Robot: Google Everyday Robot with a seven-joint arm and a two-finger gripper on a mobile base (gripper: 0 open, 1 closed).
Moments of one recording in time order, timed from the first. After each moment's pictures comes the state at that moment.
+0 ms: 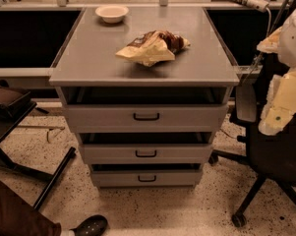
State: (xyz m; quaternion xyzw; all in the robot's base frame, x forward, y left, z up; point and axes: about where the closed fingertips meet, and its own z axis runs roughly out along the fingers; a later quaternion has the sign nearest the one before) arm 0.438 -0.217 0.977 -0.60 0.78 -0.03 0.16
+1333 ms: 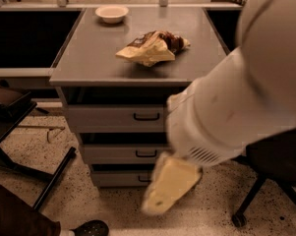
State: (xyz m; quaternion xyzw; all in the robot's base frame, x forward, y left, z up) arm 0.349 -0.036 0.927 -0.61 0.75 0.04 0.24
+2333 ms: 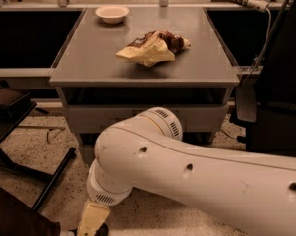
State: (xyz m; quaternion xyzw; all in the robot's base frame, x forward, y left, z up) arm 0.351 0.119 0.743 -0.65 0.72 0.13 0.20
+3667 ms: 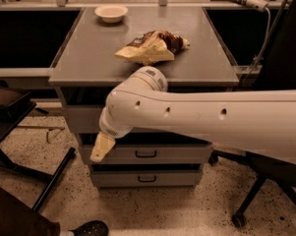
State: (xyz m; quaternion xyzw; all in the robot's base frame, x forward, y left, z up) arm 0.543 0.118 0.736 -0.60 0.75 0.05 0.29
